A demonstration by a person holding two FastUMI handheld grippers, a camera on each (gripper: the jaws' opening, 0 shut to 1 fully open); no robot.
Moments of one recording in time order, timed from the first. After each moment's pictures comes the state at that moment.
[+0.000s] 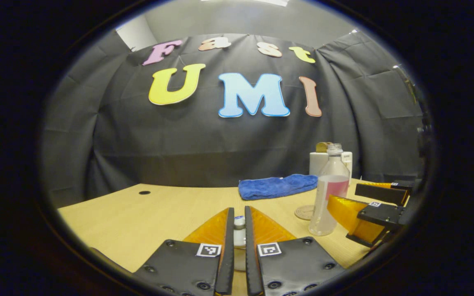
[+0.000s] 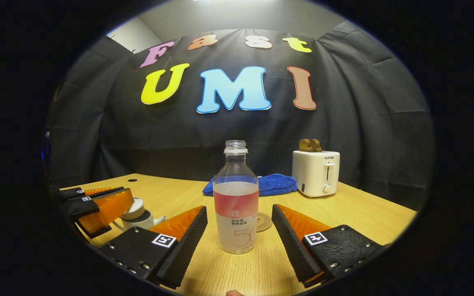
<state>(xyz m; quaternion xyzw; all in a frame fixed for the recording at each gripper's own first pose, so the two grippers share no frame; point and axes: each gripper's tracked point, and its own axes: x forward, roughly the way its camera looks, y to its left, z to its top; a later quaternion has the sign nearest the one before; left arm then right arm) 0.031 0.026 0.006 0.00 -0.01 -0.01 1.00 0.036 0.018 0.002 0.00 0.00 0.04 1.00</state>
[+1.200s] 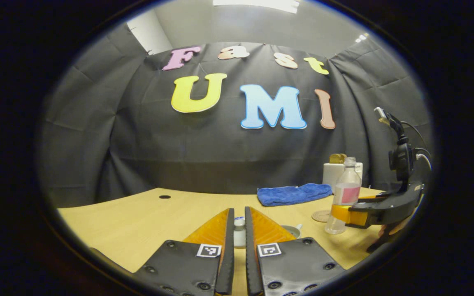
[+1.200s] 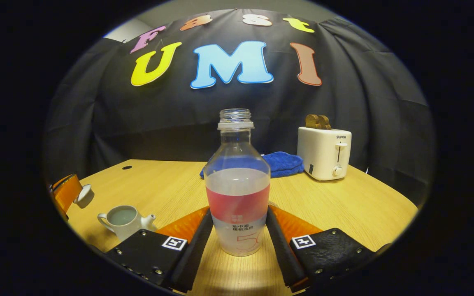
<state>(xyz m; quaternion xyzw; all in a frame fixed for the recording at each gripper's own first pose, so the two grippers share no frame) 0.001 0.085 0.011 -0.02 -0.03 0.02 1.00 0.071 0.024 -0.023 0.00 0.10 0.03 0.99</state>
